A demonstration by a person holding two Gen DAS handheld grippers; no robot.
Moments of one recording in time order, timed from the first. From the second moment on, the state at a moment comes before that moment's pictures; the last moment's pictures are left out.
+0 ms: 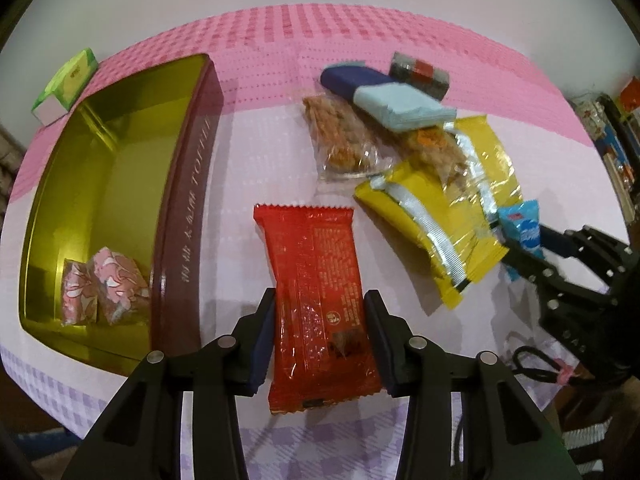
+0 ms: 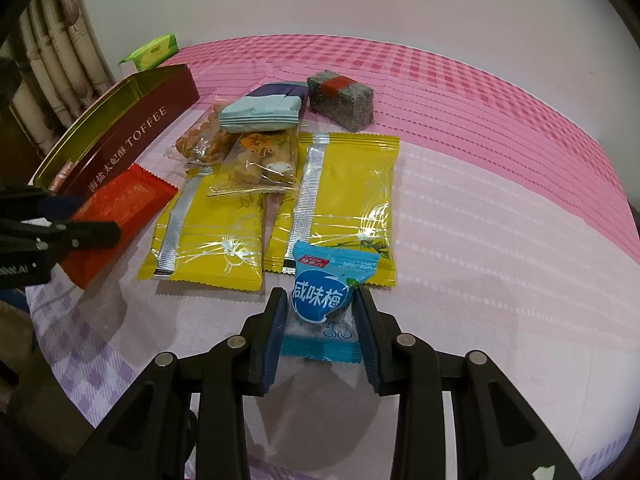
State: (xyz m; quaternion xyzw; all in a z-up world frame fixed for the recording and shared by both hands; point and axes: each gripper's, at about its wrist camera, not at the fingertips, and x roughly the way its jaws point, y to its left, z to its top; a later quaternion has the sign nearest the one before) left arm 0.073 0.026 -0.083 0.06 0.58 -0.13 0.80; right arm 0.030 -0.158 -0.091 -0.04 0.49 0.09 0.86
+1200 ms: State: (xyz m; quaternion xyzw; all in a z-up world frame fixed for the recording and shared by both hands) left arm 0.096 0.019 -0.090 0.08 0.58 -0.11 0.80; right arm 0.028 -0.160 -0.091 -0.04 0.49 0.10 0.86
